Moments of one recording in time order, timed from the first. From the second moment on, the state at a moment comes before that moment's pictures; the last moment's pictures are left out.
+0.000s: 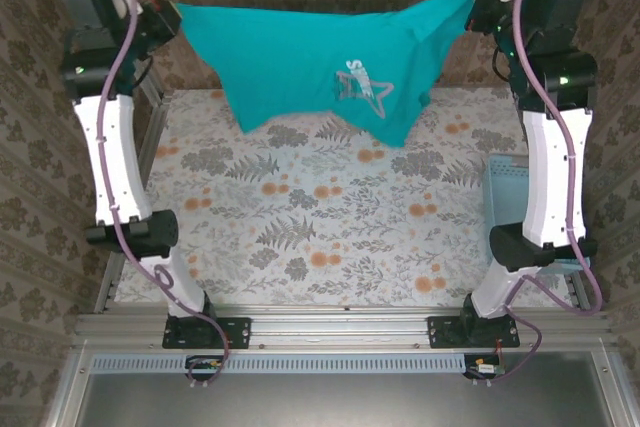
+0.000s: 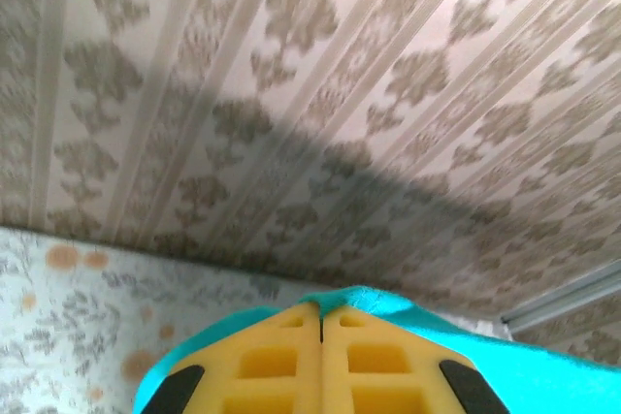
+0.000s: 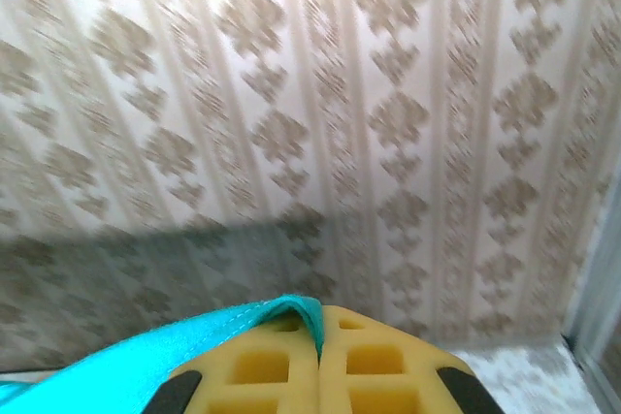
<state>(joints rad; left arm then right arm) 0.06 1.80 2.49 -0.92 0.41 -0.45 0.10 1.73 2.57 -0.93 0.11 0.16</state>
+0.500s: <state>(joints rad) -0.06 1.03 0.91 -0.53 0.40 -0.51 0.17 1.14 1.19 -0.69 -0.17 0.27</state>
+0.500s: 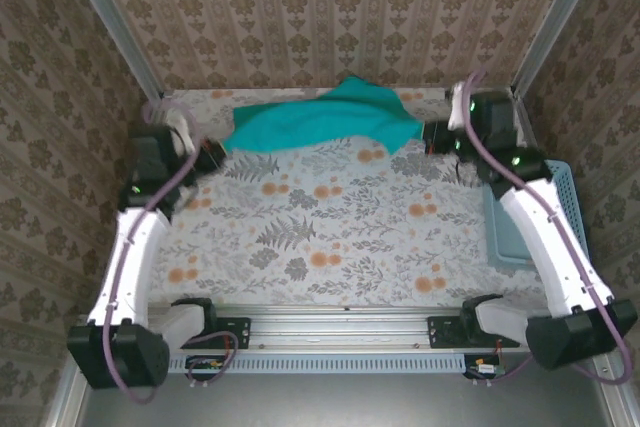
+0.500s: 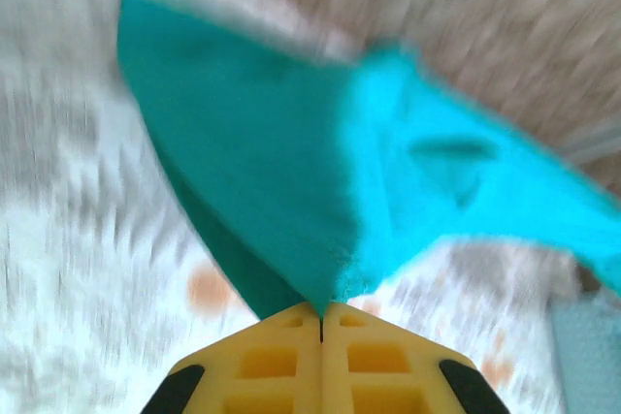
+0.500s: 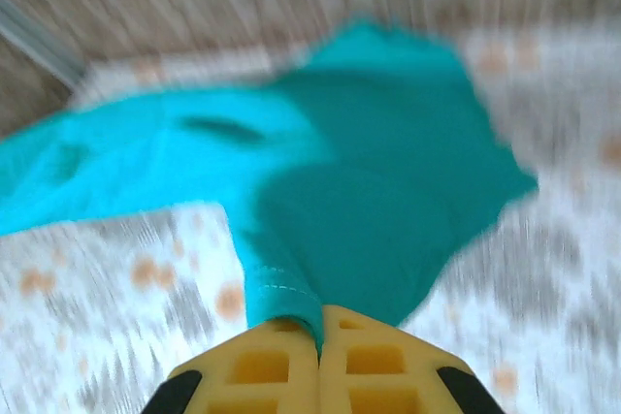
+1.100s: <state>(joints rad) -0.08 0.53 0.32 -0.70 0.31 -0.69 0.17 0.36 0.53 -0.91 -0.04 0.79</state>
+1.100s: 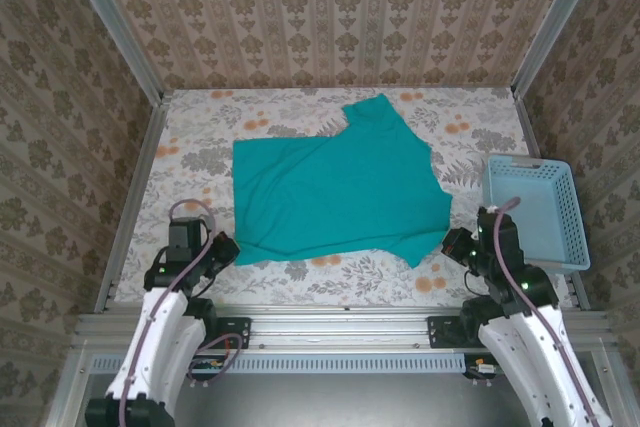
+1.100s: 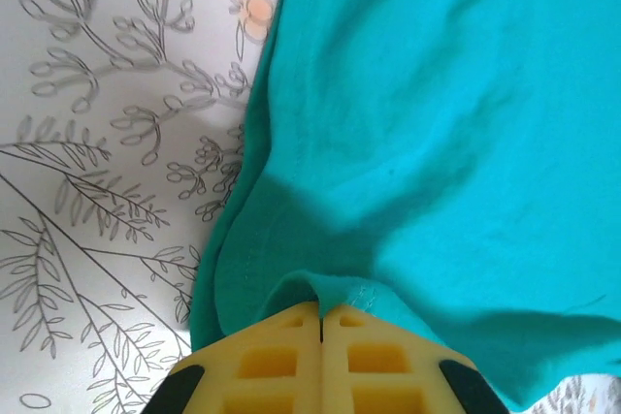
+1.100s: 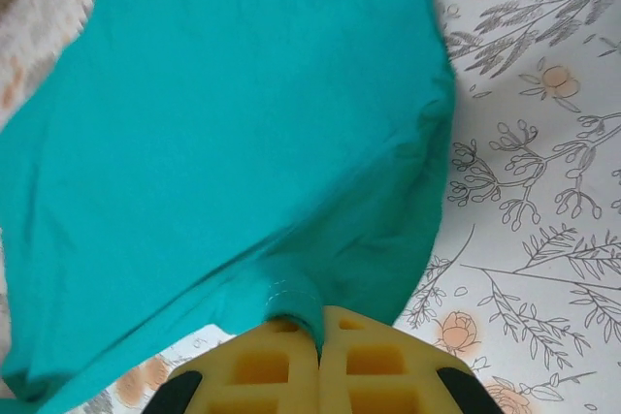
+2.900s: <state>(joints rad) 0.16 1.00 0.59 -0.38 0.62 -0.64 0.01 0.80 0.61 -0.60 -0.22 0.63</state>
